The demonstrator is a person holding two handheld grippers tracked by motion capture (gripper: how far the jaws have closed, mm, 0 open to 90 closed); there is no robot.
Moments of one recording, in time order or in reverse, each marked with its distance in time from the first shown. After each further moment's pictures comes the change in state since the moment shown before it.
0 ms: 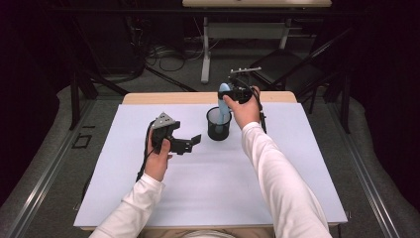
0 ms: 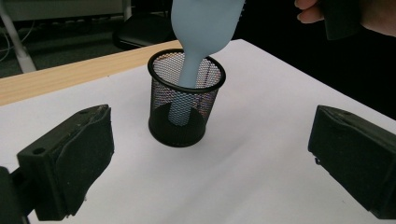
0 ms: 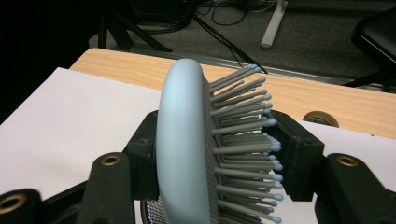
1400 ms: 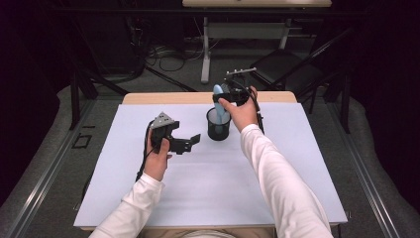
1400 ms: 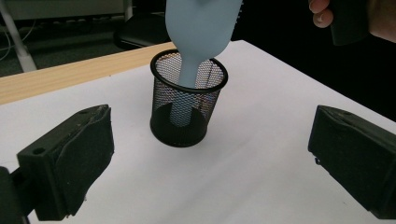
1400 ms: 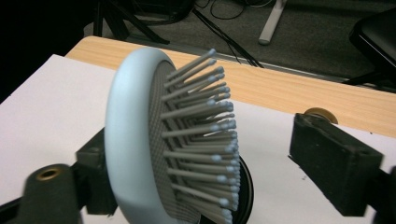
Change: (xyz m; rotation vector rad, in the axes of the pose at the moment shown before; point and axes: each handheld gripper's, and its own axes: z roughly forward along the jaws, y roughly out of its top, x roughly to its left) left arm 0.002 0.000 -0.001 -0.006 0.001 -0.010; right arm 0.010 -0.002 0.001 0.033 -0.016 -0.035
